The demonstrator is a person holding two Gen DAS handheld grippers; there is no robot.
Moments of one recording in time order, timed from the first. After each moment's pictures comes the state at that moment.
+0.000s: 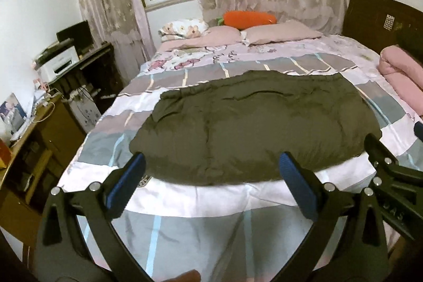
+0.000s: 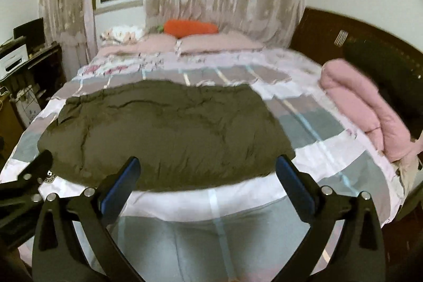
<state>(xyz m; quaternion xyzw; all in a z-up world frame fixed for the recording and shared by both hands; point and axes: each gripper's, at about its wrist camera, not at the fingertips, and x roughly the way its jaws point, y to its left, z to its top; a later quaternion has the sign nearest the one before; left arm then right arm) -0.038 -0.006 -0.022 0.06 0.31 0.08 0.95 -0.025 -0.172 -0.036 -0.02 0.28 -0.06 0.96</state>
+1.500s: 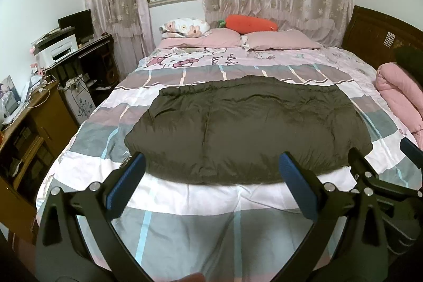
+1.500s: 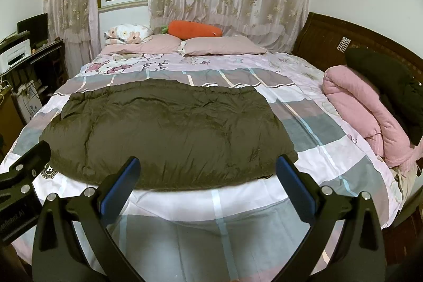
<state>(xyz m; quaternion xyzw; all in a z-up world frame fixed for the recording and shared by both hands) -0.045 0.007 -0.017 0.02 0.31 0.06 0.95 -0.022 -0.166 -0.037 -0.02 0.29 -0.05 0.95</state>
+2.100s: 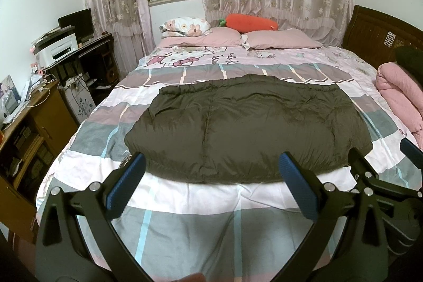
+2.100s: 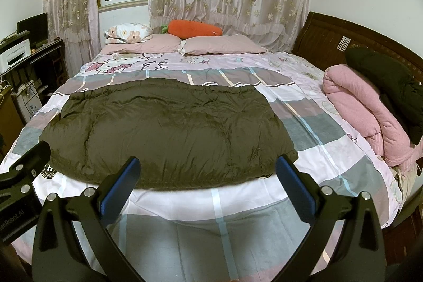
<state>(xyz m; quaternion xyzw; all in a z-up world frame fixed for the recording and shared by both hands) -0.045 0.008 -0.016 0.02 0.31 0.06 0.95 -0.022 -0.167 -0.037 -0.02 0.29 -0.05 0.95</state>
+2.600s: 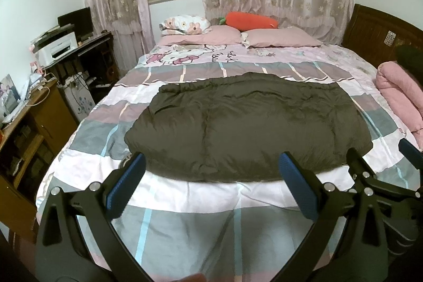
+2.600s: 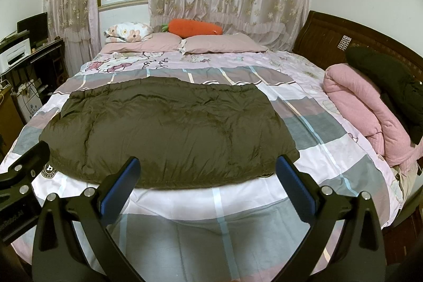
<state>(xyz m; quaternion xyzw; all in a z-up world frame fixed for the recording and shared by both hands) -0.047 0.009 -0.025 0.01 0.31 0.06 0.95 -0.022 -0.166 -0.038 -0.02 0.29 -0.05 0.95</state>
